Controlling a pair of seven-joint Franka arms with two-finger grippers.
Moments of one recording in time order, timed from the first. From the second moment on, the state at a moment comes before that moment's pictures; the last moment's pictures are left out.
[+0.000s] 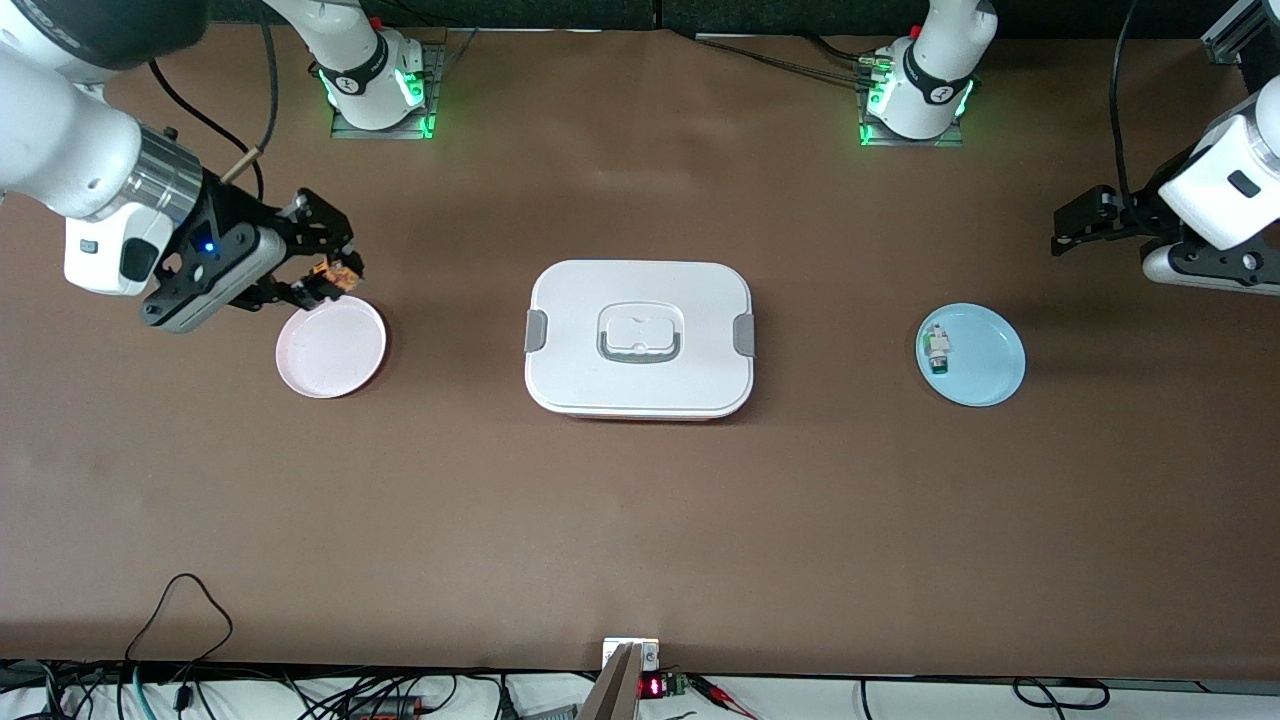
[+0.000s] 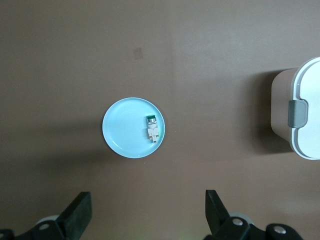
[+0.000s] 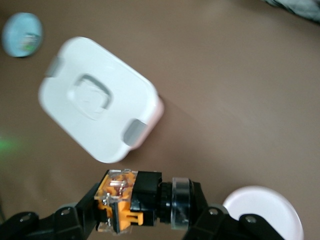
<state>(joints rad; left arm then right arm) -0.01 0.05 -0.06 -1.53 -0.02 1.50 0.03 0.01 0.13 0.22 -1.54 0.37 1.73 -0.46</state>
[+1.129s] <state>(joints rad) -0.01 0.22 -0.06 -1.62 -1.01 1.38 0.01 0.10 0.19 0.23 -1.55 1.01 1.94 -1.19</state>
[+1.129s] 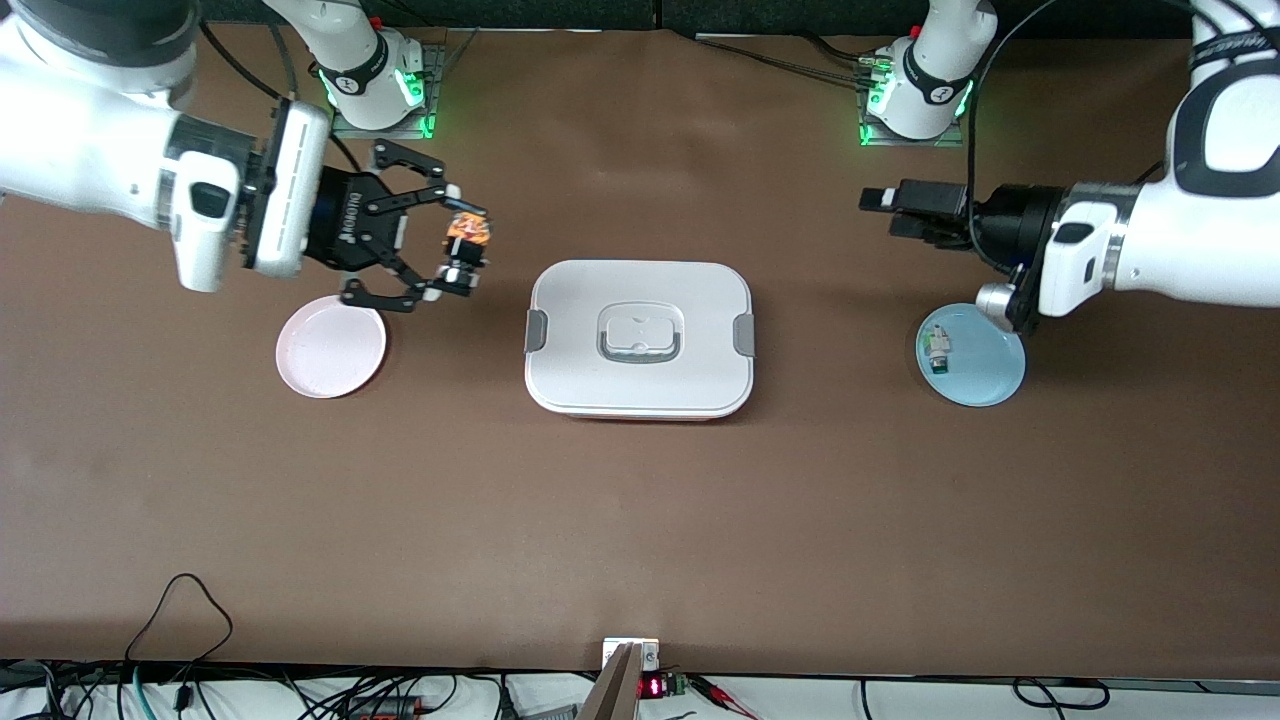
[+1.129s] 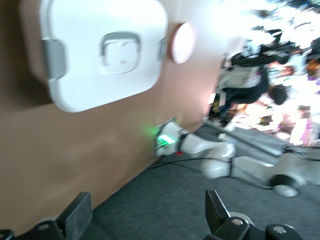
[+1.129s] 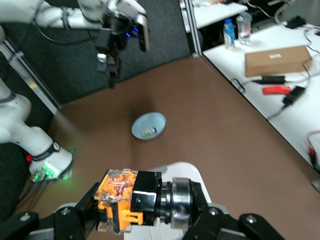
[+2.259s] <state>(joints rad) -0.02 0.23 -0.46 -1.75 -1.49 2.11 -0.17 0.33 0.35 0.24 -1.60 1.54 2.12 -1.51</state>
